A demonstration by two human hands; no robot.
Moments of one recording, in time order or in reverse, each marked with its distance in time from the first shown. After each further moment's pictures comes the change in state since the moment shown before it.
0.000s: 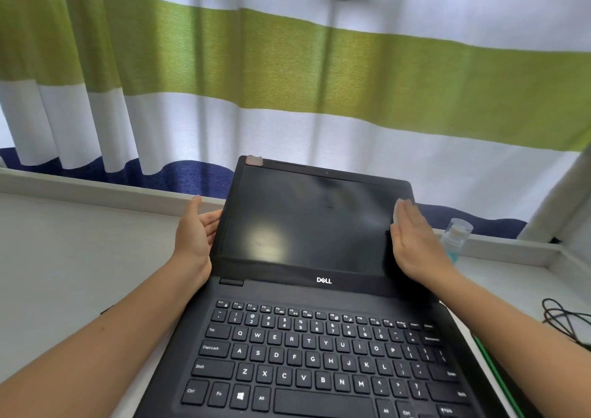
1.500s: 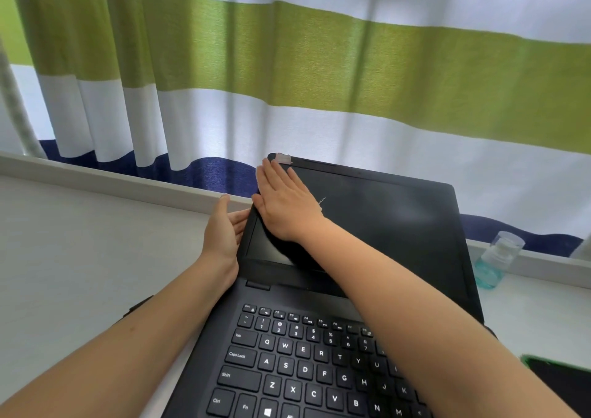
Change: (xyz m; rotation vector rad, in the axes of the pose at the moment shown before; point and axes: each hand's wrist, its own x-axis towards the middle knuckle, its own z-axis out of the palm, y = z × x) left_hand 0.005 -0.001 0.002 -0.046 0.020 -0.002; right_hand 0.058 -0.224 0.050 -0.109 -0.083 -0.569
